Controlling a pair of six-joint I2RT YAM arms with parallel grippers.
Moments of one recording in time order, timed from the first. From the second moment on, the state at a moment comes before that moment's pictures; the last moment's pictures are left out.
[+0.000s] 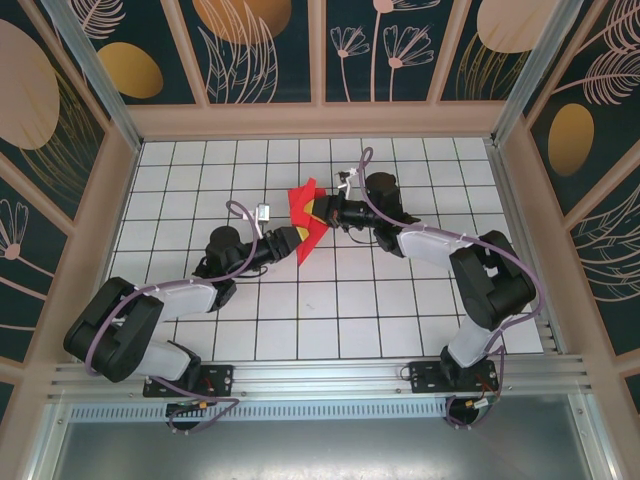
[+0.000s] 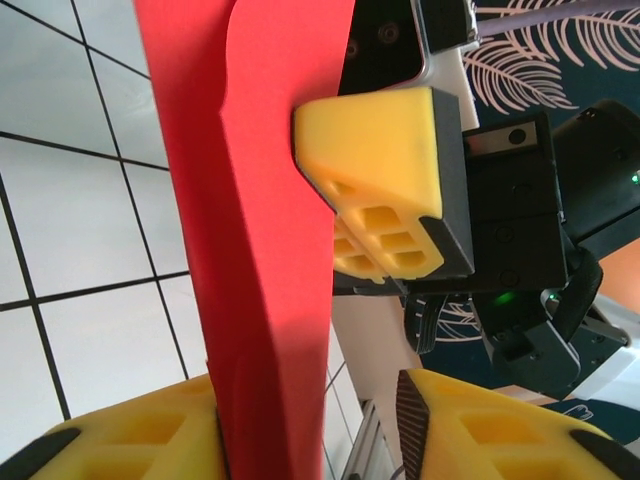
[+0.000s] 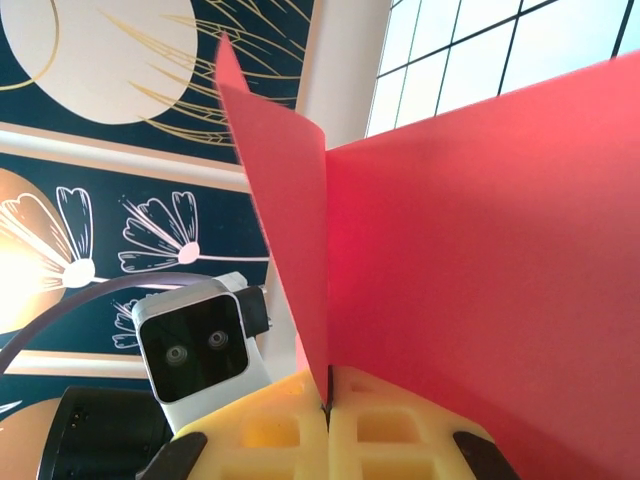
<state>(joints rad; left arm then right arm) -0.52 1.42 0.43 0.91 0.57 -1.12 0.55 1.70 0.94 0.52 -0.78 1.11</state>
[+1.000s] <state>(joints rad) -0.55 1.32 0.73 -0.09 -0.16 -0.59 0.52 1.43 0.88 -0.02 -0.18 0.80</state>
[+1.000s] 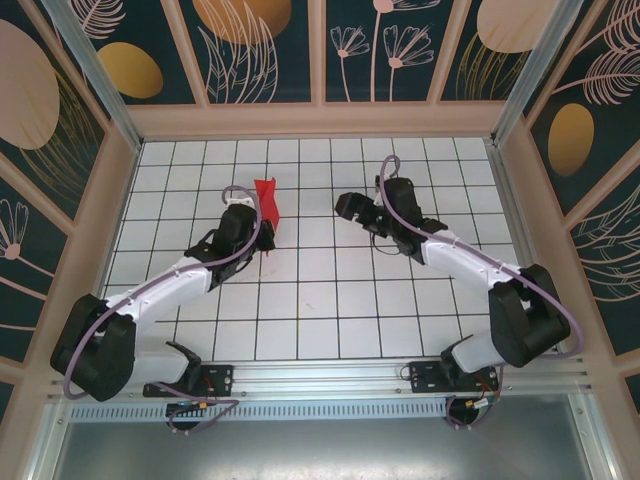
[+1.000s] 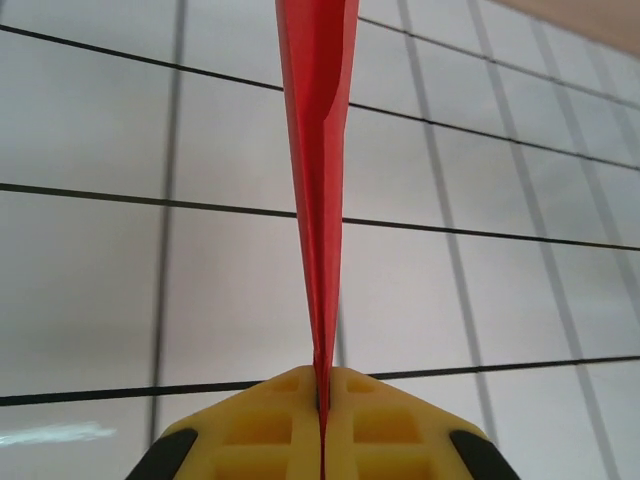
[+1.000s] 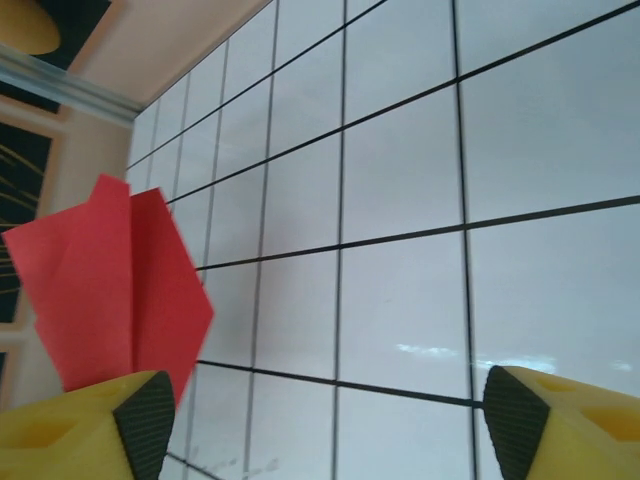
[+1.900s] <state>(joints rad) -0.73 1.78 0.95 -0.33 -0.38 -0.58 0.50 1.34 0.78 -0.09 0.01 0.86</state>
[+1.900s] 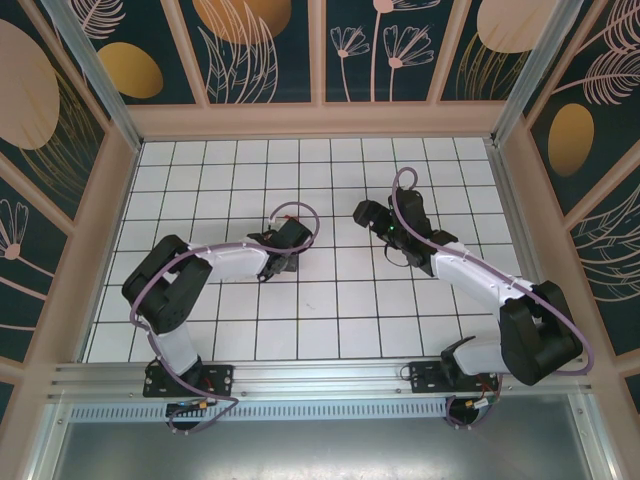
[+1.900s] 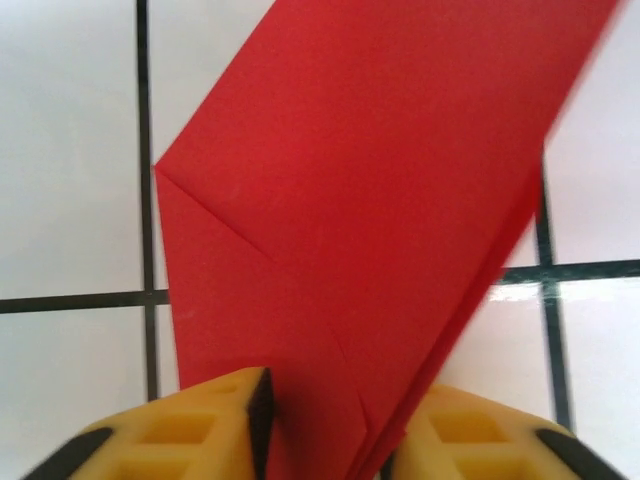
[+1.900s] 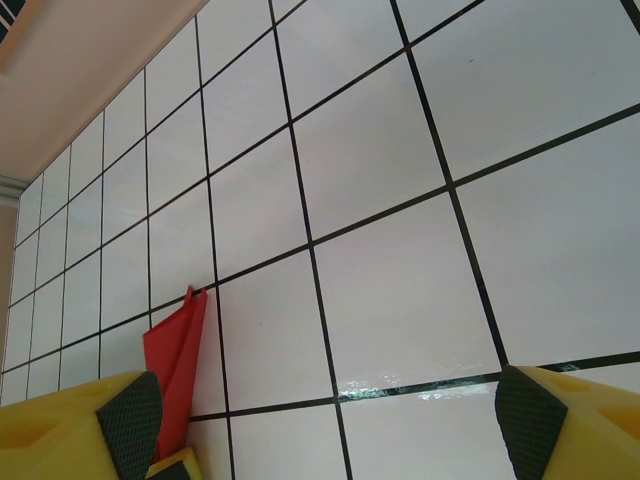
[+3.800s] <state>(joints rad) -0.24 1.25 0.56 -0.06 0.13 -0.71 0.76 1.88 1.19 -0.46 -0.27 0.19</state>
